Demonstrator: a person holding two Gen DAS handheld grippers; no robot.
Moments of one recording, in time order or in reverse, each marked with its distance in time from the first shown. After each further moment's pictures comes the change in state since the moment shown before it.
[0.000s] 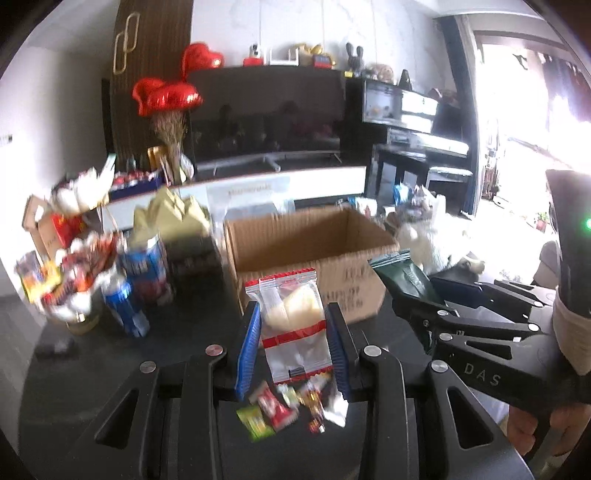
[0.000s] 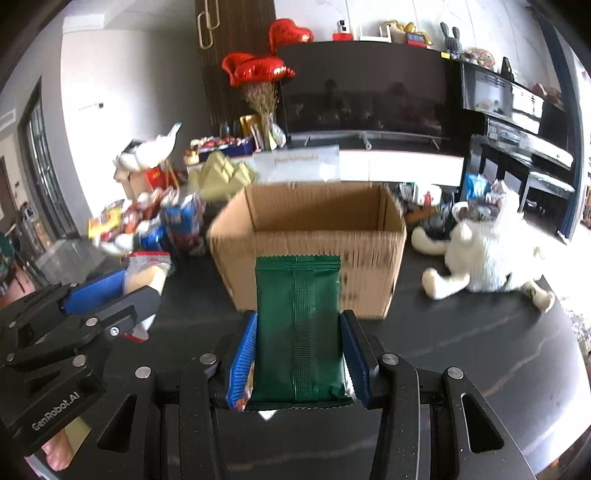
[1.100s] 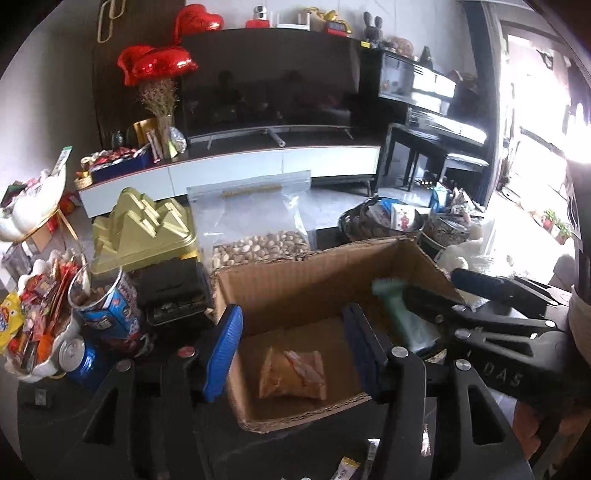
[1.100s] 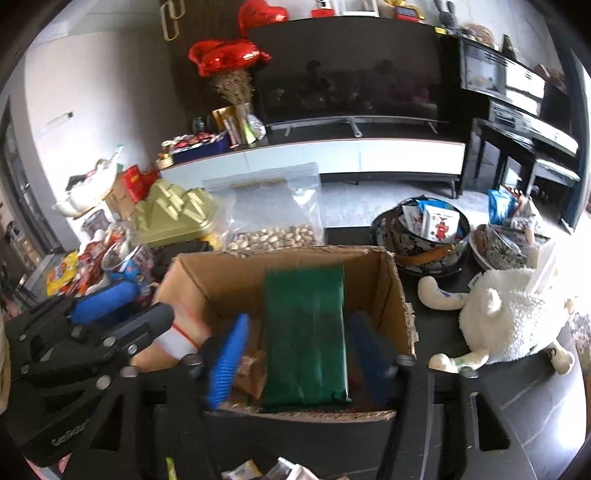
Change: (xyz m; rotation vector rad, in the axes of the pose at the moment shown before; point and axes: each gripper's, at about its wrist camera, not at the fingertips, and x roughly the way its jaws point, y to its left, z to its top) left arm 0.149 0.039 0.082 -0.052 0.144 -0.013; right arm 0.123 -0.041 0.103 0.071 0.090 -0.056
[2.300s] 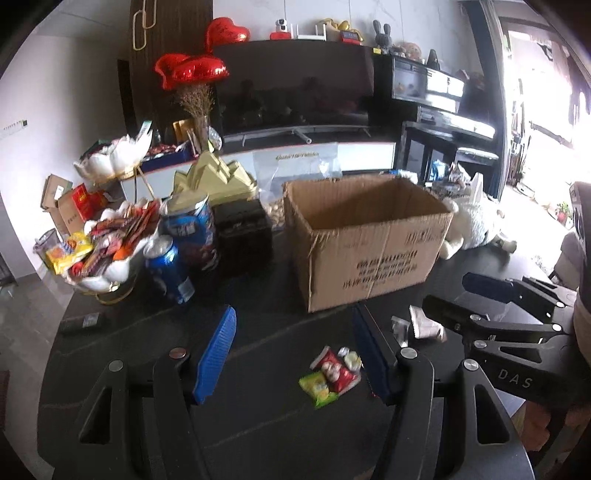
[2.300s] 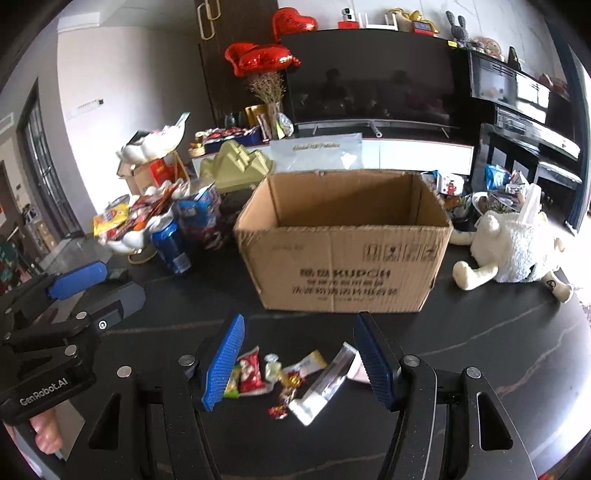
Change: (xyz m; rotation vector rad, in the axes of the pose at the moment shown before) left arm -0.131 0.029 -0.139 0.003 -0.021 0.099; right arm -0.093 0.075 -0.139 -0.078 -0.021 0.089
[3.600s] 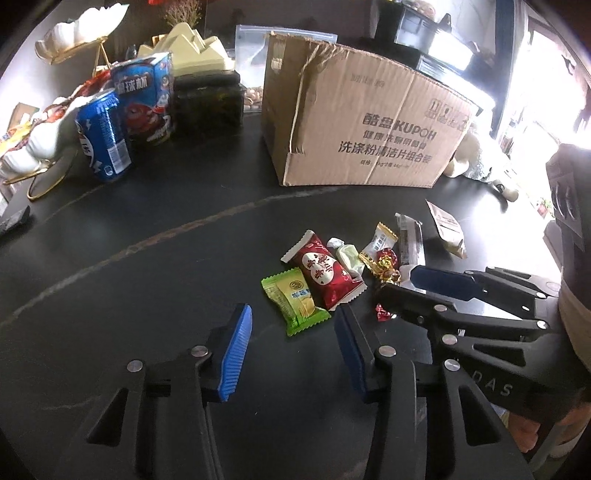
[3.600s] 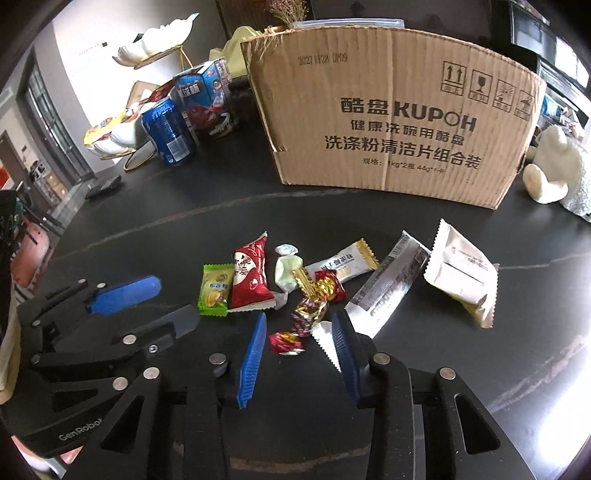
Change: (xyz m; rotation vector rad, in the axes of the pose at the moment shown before) left arm 0.106 -0.005 -0.094 -0.100 0.263 -0.164; right arm 0.105 0.009 -0.076 -0.030 0.276 0.076
